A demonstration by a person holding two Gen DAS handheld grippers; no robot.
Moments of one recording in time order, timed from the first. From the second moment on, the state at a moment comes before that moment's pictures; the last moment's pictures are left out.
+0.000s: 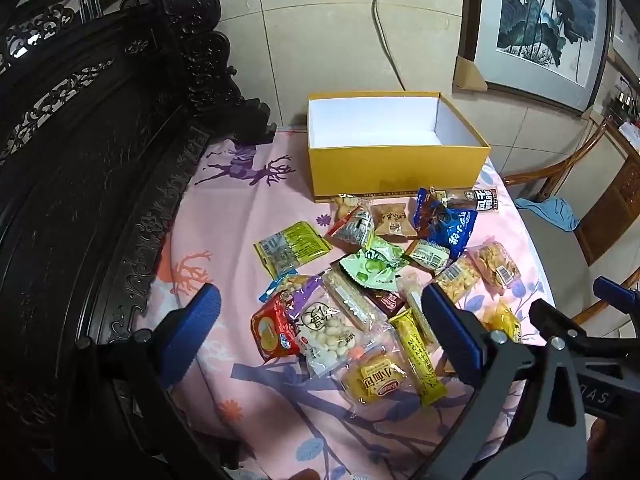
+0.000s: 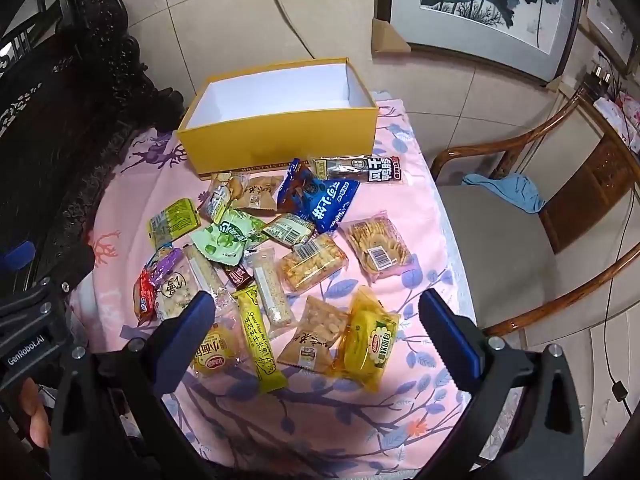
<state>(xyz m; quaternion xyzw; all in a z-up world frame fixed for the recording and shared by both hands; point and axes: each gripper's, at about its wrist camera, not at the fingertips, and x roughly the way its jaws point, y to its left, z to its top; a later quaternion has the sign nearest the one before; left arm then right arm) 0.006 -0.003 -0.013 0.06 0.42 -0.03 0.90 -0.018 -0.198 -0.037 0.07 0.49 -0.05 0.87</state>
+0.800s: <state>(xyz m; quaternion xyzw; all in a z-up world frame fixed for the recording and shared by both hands) 0.008 0.002 -0.015 0.06 0.43 -0.03 0.90 -0.015 -0.191 -0.042 0.06 0.49 -0.03 0.87</state>
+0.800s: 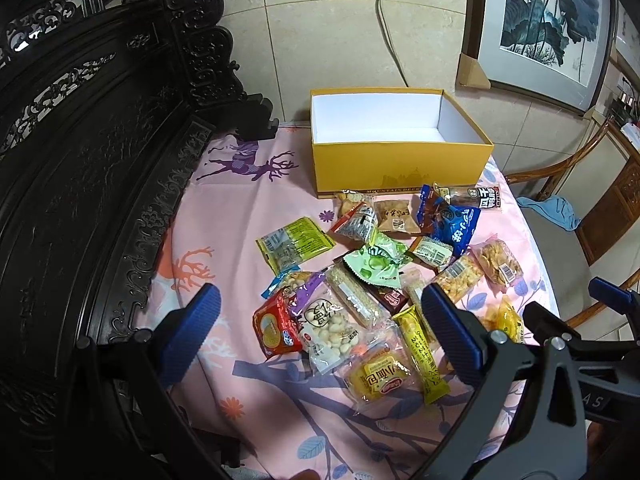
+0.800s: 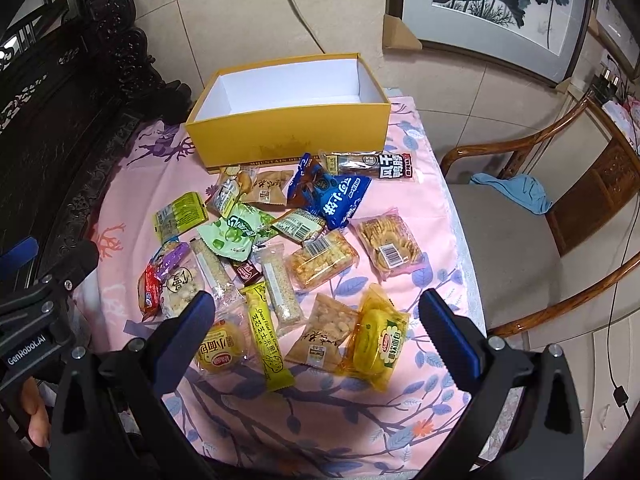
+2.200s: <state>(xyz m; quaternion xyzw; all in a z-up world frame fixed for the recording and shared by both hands) 0.003 0.010 -0.024 0.04 0.45 -0.02 0.89 -0.019 -0.194 -0.046 0.07 0.50 -0.02 0.86</state>
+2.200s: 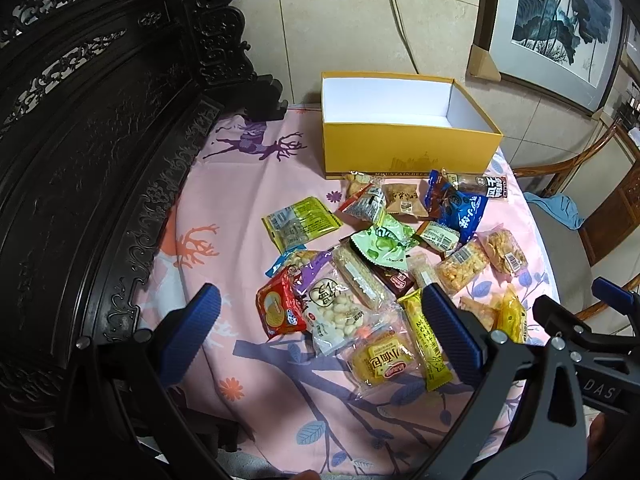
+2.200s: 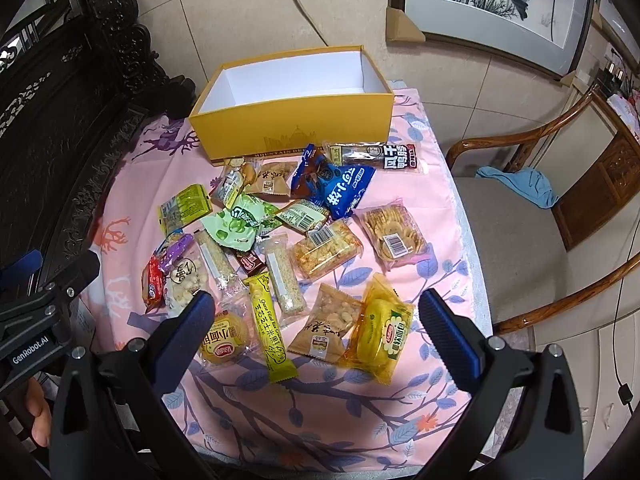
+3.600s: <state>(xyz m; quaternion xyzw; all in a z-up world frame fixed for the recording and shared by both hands) 0.044 0.003 -0.120 0.08 0.52 -0.03 0.85 0.012 -0.261 -0.221 0.11 0.65 0.03 0.75</state>
